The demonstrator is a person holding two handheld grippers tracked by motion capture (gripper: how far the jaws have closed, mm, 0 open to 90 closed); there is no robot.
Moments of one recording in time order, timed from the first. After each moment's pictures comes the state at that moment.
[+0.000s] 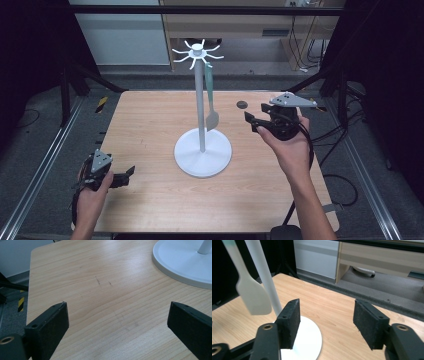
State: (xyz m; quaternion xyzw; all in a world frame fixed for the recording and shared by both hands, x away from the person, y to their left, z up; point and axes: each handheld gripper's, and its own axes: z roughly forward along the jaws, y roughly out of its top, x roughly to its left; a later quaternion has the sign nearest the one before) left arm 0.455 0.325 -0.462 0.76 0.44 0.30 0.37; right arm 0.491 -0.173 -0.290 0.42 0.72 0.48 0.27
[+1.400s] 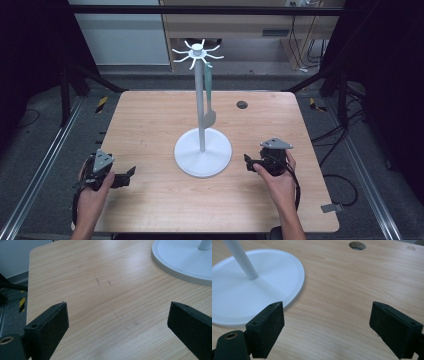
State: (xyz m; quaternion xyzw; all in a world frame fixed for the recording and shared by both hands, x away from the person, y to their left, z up) left arm 0.455 0.322 -0.462 0.77 0.44 0.30 0.37; right arm 0.490 -0.184 -0.449 0.49 0.74 0.38 0.26
